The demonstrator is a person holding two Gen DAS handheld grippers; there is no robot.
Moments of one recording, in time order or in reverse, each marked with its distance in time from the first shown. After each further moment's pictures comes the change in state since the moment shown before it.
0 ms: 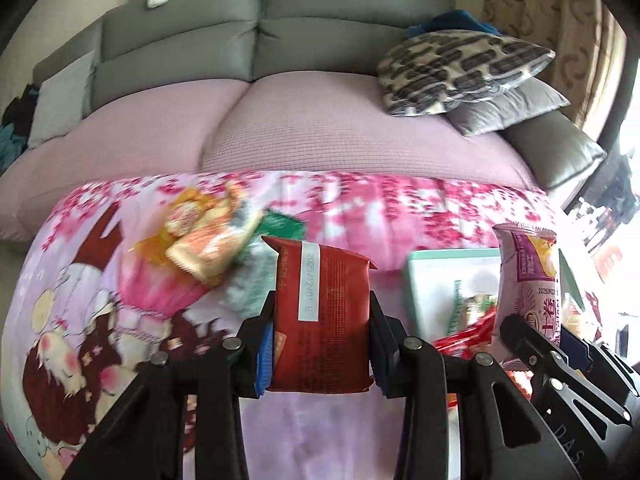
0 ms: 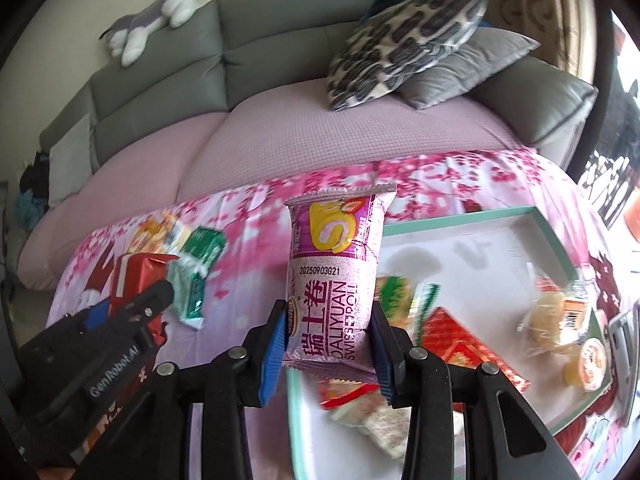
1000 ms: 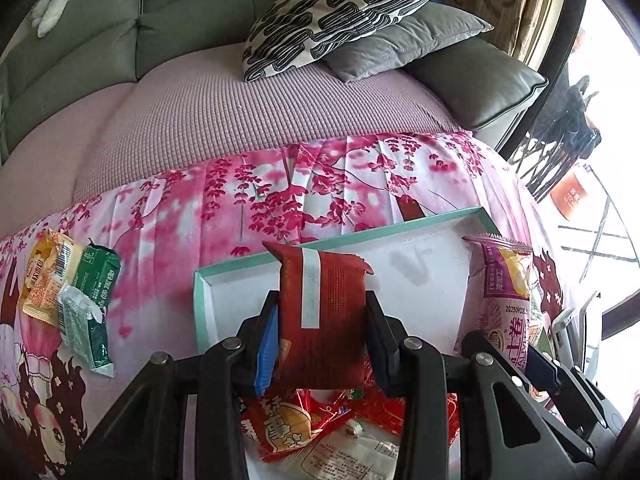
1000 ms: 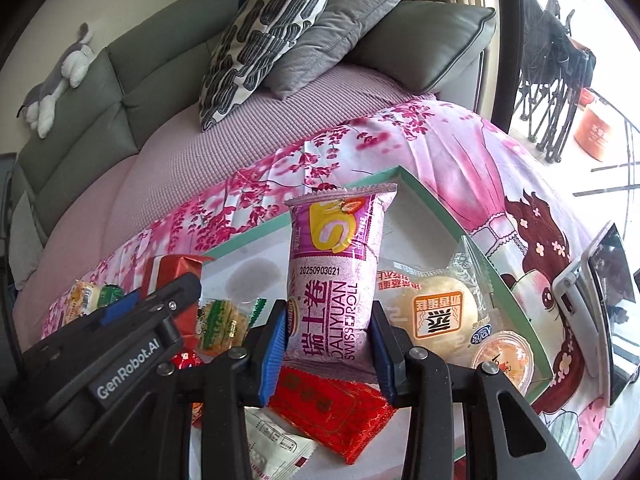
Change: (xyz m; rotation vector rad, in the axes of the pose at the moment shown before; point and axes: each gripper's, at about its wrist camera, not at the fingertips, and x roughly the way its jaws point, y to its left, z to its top) left arm 0.049 -0.147 0.018 0.177 0.141 -0.161; right arm 0.002 -0.135 0.000 0.265 0.038 -0.119
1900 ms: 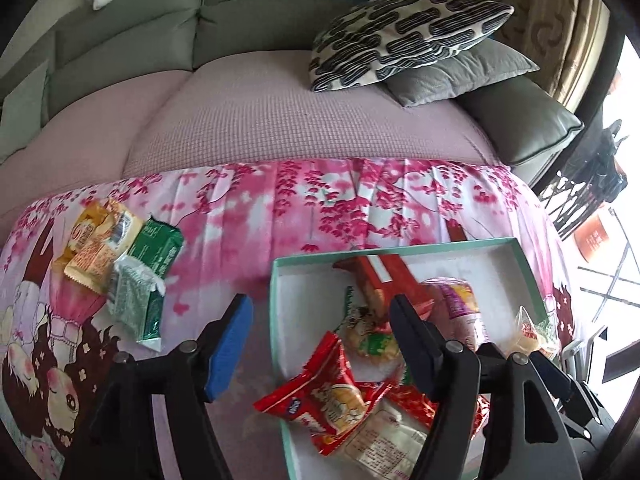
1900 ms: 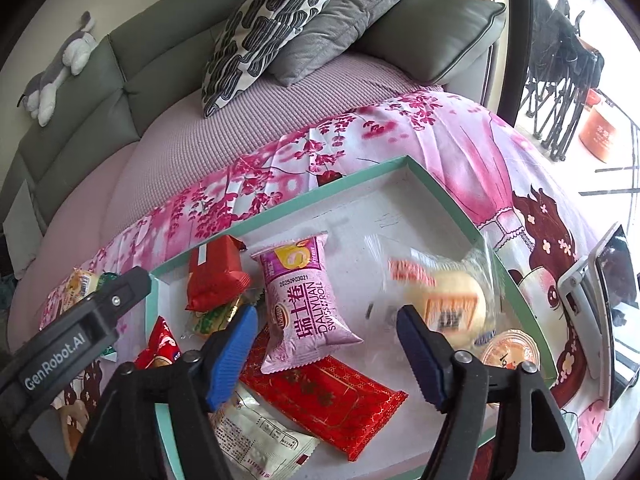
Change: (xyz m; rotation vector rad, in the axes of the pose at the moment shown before) left arm -0.026 0.044 -0.014 -0.149 -0.053 0.096; right arm 0.006 0.004 0.000 -0.025 0.045 0.003
